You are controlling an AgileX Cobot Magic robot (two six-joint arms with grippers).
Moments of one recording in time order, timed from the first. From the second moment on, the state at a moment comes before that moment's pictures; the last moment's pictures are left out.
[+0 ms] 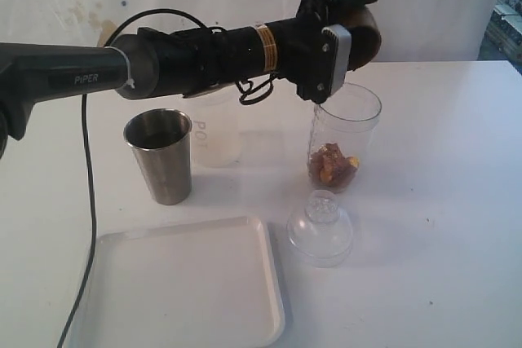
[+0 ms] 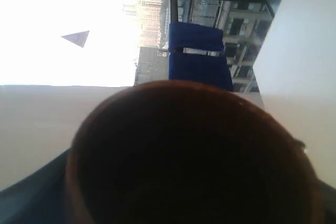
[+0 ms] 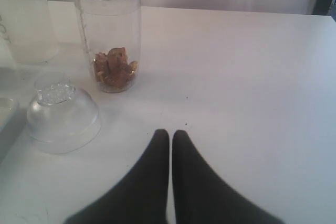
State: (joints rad) left arm -0.62 2.27 -1.78 0.95 -0.62 0.63; right arm 0.04 0.00 0.00 0.10 0.34 -0.07
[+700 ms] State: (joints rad) left arm -0.63 2.27 -1.78 0.59 -0.67 0.35; right arm 0.04 0.00 0.00 0.10 0.34 -0.07
